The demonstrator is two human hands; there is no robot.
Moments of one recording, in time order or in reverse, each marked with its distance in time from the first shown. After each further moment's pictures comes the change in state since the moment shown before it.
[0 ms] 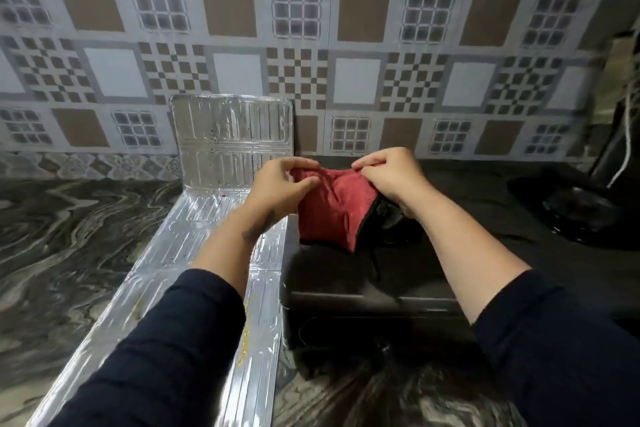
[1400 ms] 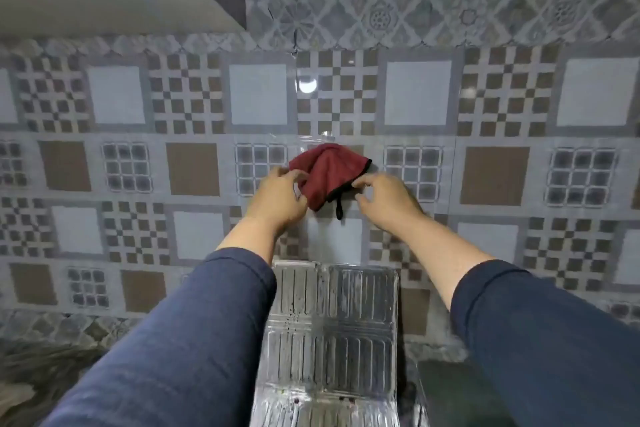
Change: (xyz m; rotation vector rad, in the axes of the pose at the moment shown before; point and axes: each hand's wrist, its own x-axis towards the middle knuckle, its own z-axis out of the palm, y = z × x) left_hand 0.293 0.045 -0.241 0.750 0.330 0.319; right_hand 0.272 -0.221 0.133 -0.290 0.111 -0.525
